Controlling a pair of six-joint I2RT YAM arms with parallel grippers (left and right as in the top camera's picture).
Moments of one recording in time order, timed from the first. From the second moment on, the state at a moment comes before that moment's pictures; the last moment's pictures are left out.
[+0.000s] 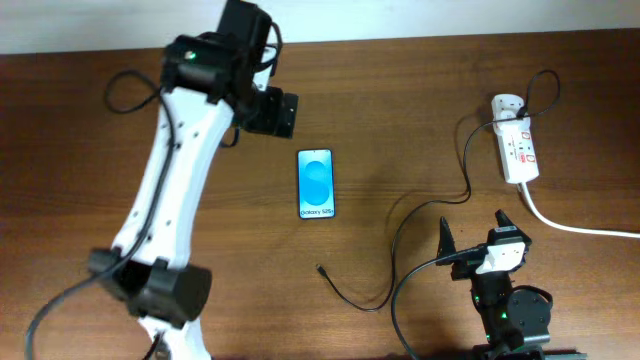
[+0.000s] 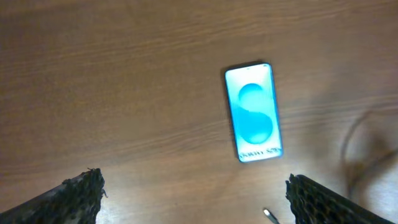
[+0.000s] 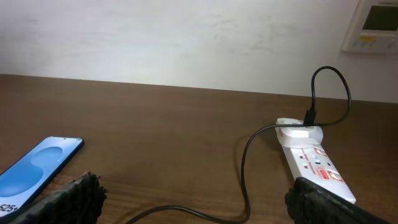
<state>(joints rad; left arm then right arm) -0.34 1.99 2.25 -1.49 -0.05 -0.13 0.05 0.01 0.01 -0.07 -0.02 -0.03</state>
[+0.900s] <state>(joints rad) -0.48 2.20 2.26 -1.44 0.08 -0.45 0.05 0.01 0.01 -0.07 -0.02 -0.03</state>
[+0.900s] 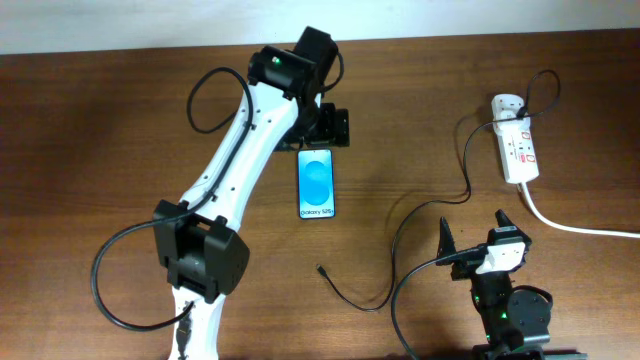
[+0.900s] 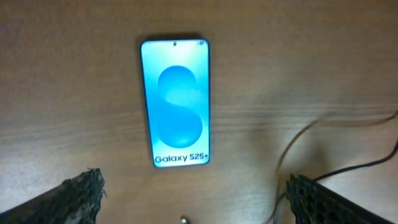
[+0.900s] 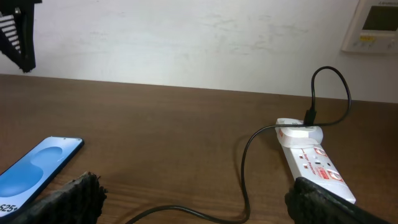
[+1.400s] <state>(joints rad) -0.46 2.36 2.26 -1.45 0.03 -0.47 0.05 0.01 0.01 -0.07 -0.02 -0.03</state>
